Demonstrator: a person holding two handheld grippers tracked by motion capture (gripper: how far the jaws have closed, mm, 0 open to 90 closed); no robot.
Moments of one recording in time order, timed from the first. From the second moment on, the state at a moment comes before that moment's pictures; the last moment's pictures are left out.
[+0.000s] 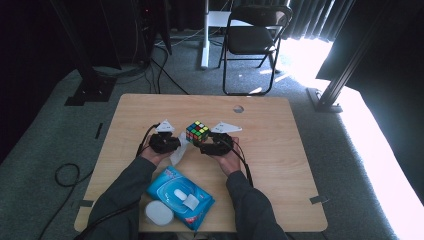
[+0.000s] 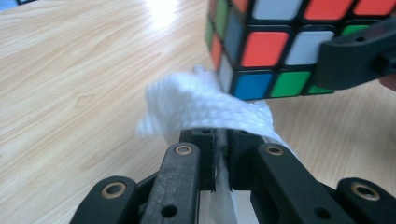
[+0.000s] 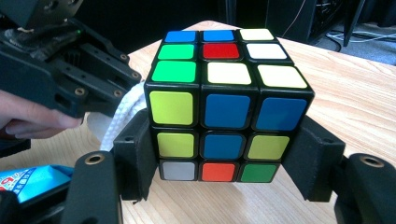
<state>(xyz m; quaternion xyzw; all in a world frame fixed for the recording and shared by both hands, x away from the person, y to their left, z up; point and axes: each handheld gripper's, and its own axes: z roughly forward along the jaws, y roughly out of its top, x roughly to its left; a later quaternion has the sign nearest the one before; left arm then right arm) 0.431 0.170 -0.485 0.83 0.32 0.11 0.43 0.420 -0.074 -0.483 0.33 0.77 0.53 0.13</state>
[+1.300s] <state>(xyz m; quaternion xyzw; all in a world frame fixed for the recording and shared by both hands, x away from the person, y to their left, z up) 0.410 0.221 -0.486 0.80 0.36 0.13 0.45 0.423 -0.074 -0.515 0.38 0.78 0.47 0.18</state>
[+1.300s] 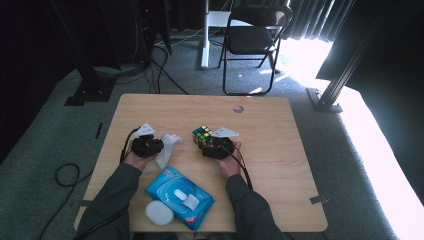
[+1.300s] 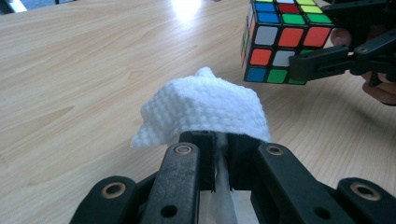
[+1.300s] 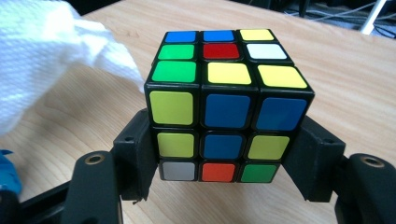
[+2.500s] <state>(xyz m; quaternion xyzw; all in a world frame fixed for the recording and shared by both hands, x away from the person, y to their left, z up) 0.400 0.214 -0.509 0.82 0.36 0.14 0.41 0.423 -0.057 -0.543 0.41 0.79 0.42 0.19</state>
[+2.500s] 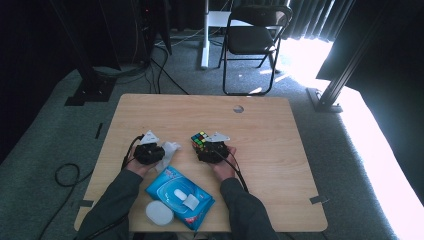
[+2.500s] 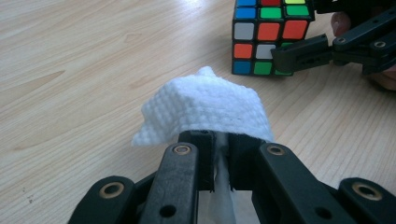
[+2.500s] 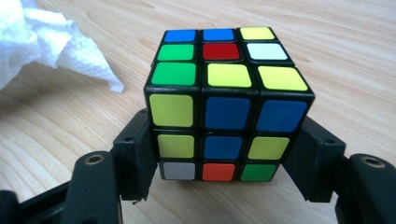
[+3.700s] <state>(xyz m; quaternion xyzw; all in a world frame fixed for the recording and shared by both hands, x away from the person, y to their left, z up) 0.402 0.214 -0.512 0.82 0.37 0.13 0.42 0.440 -0.086 -0.511 0.44 0.76 0.45 0.18</state>
